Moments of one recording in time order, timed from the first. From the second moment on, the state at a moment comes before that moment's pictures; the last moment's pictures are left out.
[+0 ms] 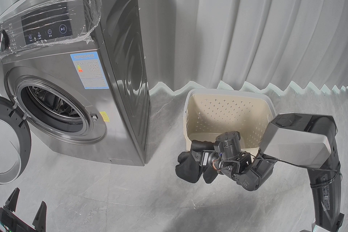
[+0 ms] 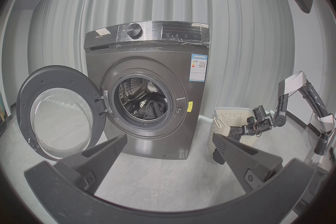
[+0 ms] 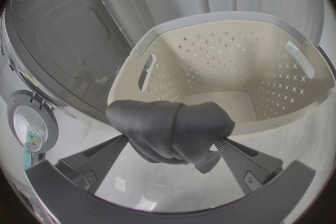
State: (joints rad) left arm 0.00 0.02 -0.02 0.00 0.00 -0.04; right arm 0.60 2.43 -0.94 -0.96 -0.23 0.48
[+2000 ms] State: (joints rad) left arm 0.00 0.02 -0.02 0.00 0.00 -0.04; right arm 0.70 1.80 -0.46 -1.42 -0.17 0.23
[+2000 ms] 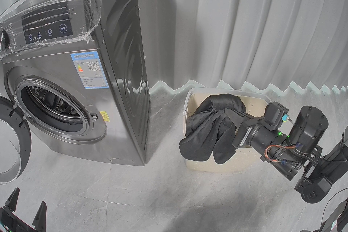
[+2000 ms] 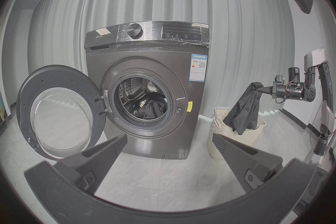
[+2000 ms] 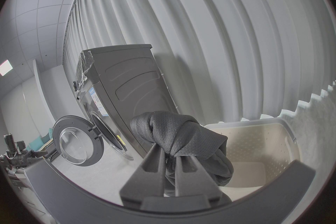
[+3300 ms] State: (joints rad) left arm 0.00 0.02 -0.02 0.00 0.00 -0.05; right arm 0.69 1.72 -0.41 -1.38 -0.36 0.17
